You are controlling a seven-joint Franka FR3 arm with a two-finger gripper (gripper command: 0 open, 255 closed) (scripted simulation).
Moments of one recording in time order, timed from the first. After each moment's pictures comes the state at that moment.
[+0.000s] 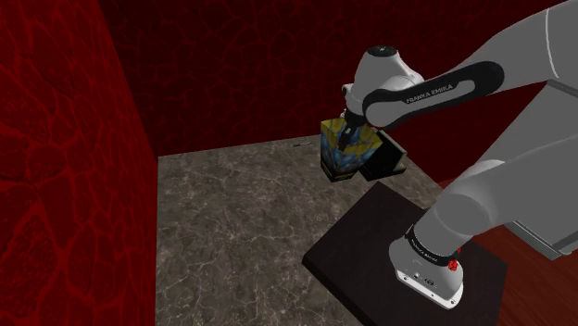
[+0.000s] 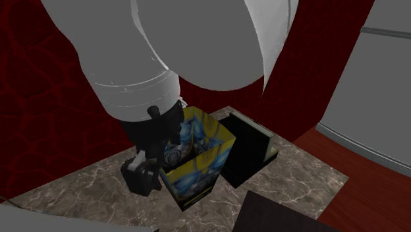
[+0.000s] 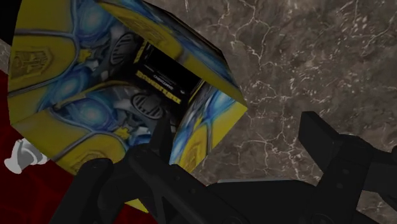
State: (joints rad) arm -0.16 -0.48 0.02 -2.77 -0.26 2.41 -0.18
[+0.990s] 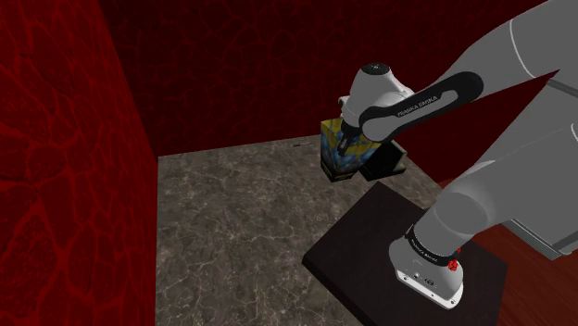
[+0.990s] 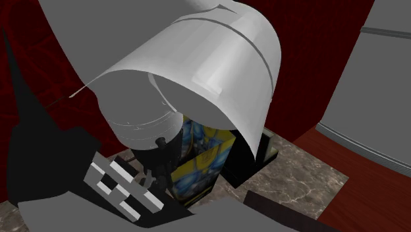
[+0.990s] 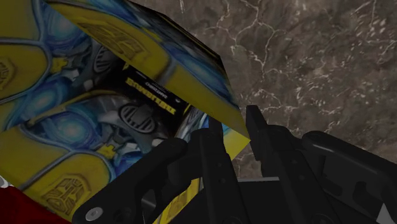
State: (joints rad) arm -0.19 -0.37 0.03 -2.81 -0.32 2.55 -0.14
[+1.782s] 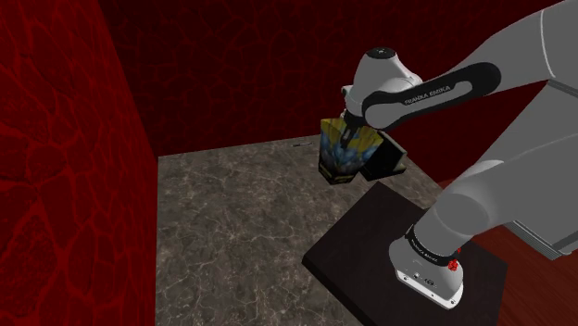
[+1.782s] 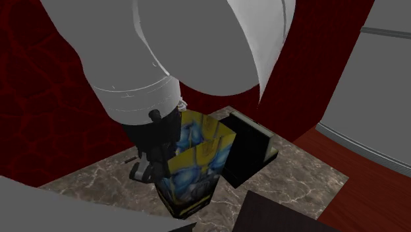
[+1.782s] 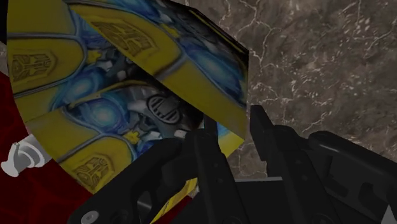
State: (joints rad) arm -0.16 -0.46 0.02 -2.77 -0.27 2.42 -0.18
